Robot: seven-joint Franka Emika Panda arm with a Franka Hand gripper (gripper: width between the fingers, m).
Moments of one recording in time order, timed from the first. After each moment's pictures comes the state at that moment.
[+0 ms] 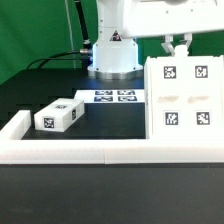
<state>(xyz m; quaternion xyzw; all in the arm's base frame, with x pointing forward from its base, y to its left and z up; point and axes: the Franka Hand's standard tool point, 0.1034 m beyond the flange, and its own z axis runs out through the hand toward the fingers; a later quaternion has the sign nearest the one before) 0.529 0.075 0.123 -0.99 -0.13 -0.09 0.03</state>
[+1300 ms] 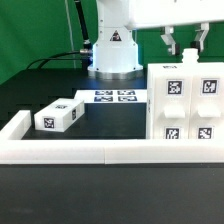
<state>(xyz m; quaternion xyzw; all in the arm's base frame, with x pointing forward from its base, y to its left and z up) 0.555 0.082 0.143 -0.99 -0.12 -0.08 0.03</state>
